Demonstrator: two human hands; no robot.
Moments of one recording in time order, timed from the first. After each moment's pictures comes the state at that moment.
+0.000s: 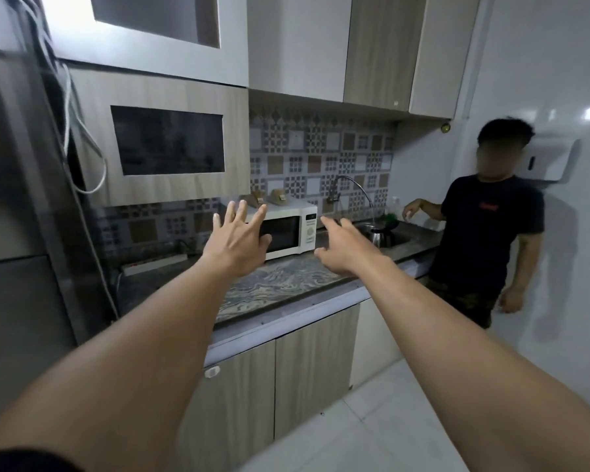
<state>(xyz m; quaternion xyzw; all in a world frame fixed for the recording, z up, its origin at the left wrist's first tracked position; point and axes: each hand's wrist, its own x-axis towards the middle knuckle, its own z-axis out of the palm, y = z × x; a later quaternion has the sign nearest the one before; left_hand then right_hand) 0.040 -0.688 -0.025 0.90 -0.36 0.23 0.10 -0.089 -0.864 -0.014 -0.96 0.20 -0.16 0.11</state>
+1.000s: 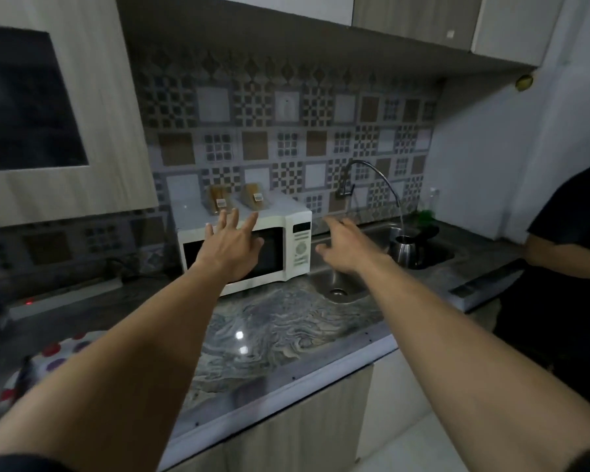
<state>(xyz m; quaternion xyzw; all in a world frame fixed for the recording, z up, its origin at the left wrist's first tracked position) 0.395 -1.051 -0.092 0.93 -0.30 0.16 0.09 0.278 -1.253 -0.073 -0.96 0.15 -0.14 0.17</state>
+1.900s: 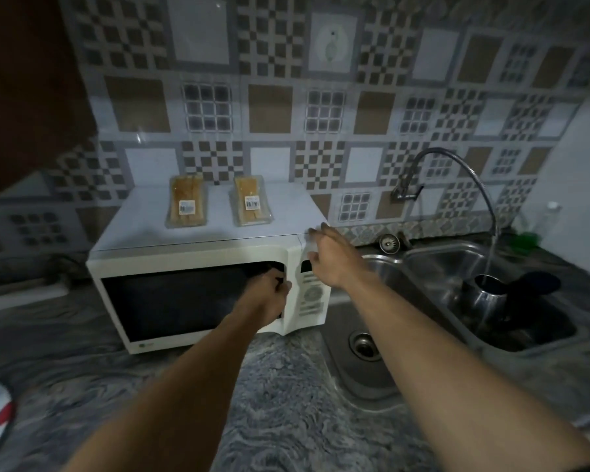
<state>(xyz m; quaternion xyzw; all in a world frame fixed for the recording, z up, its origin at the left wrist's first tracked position) 0.671 -1.278 -0.232 0.92 -0.14 -0.04 0.36 0.651 -1.437 -0.160 -0.99 0.00 -0.09 0.14</state>
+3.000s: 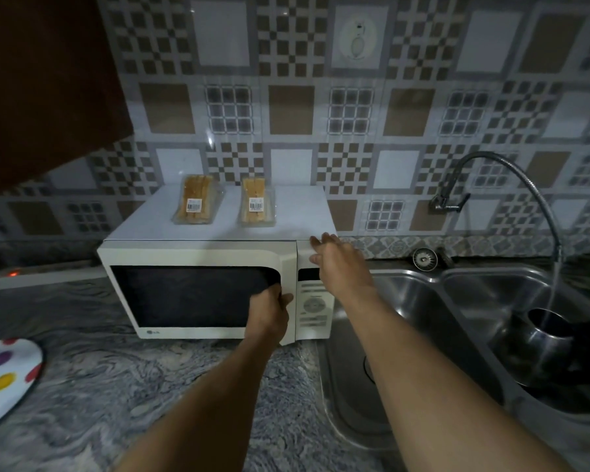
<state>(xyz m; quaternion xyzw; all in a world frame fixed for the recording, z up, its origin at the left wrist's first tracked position) 0.666 -1.330 -0.268 0.90 0.02 0.06 0.42 0.683 -1.477 -0.183 -0.98 -0.10 -0.16 0.11</state>
